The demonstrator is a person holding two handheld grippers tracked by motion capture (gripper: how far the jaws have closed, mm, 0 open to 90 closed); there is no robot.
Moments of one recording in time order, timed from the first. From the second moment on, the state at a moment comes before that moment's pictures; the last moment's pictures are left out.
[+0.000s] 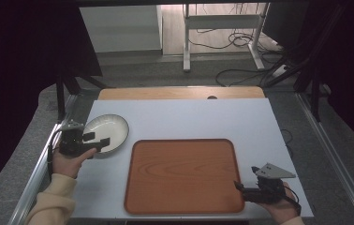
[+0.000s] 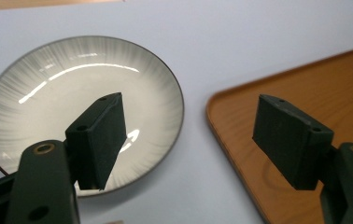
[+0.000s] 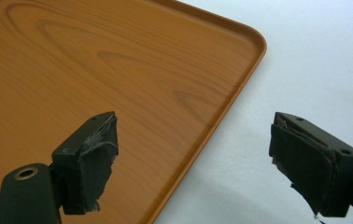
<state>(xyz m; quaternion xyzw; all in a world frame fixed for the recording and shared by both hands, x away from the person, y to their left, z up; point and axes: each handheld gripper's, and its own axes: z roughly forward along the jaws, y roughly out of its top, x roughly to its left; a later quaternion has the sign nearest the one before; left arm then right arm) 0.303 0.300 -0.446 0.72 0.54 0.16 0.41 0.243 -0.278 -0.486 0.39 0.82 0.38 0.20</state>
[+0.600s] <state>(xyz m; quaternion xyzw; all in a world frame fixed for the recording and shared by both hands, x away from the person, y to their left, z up) 0.337 0.328 -0.459 0.69 0.58 0.16 0.39 0.243 -0.282 -0.487 0.39 0.82 0.38 0.21</state>
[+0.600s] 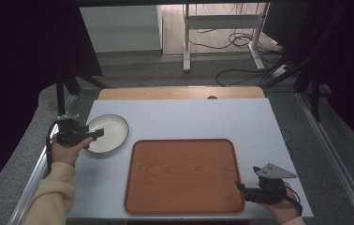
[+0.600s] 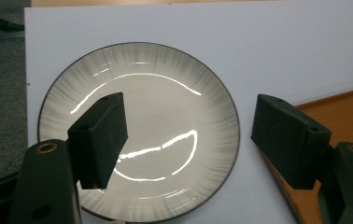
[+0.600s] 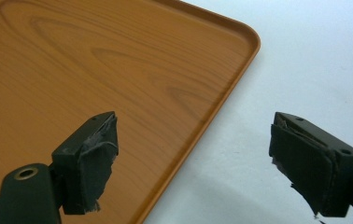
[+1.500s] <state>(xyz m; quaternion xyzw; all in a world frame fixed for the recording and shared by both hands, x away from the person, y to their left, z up) 0.353 0.372 -0.477 0.66 0.62 0.15 0.40 0.244 -0.276 -0.491 0.38 0.83 0.36 0.21</state>
